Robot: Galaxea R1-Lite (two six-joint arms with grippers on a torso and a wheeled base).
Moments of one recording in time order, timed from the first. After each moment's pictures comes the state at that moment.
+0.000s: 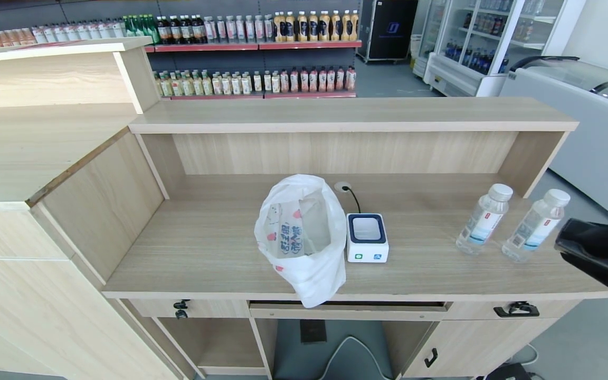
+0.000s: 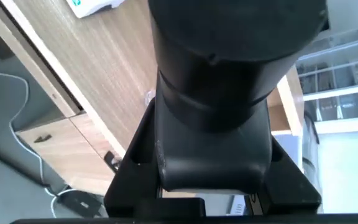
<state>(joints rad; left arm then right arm) 0.00 0.00 0.00 0.00 0.00 0.00 0.01 1.01 -0.47 -0.34 0.22 -1.15</state>
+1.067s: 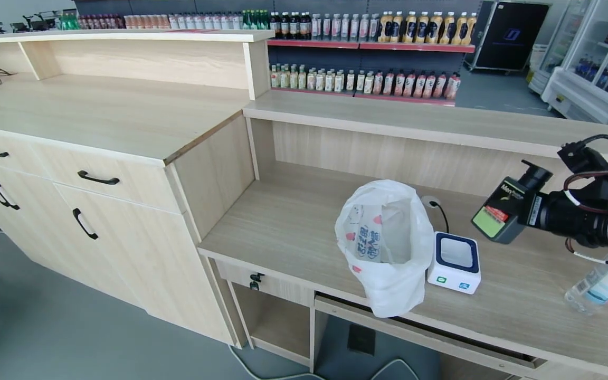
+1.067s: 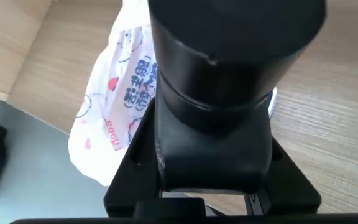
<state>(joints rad) 0.00 0.00 0.00 0.00 0.00 0.00 -0.07 1.61 -0.81 -0.42 0.30 0.19</state>
